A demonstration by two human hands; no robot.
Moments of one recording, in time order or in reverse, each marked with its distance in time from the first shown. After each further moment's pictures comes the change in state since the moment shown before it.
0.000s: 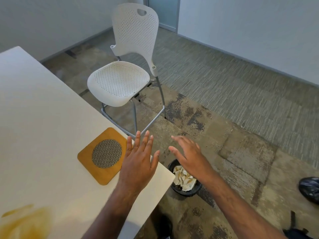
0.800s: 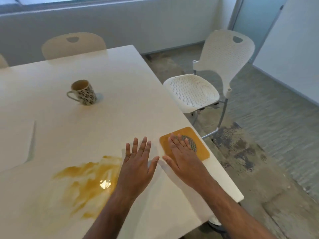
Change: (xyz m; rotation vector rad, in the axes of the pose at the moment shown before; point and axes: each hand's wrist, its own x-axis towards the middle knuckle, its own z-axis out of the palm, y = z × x) left_hand -0.149 -0.152 -0.053 -0.022 0.131 -0.464; right_hand 0.020 -0.191 0.123 -0.345 -0.231 -0.617
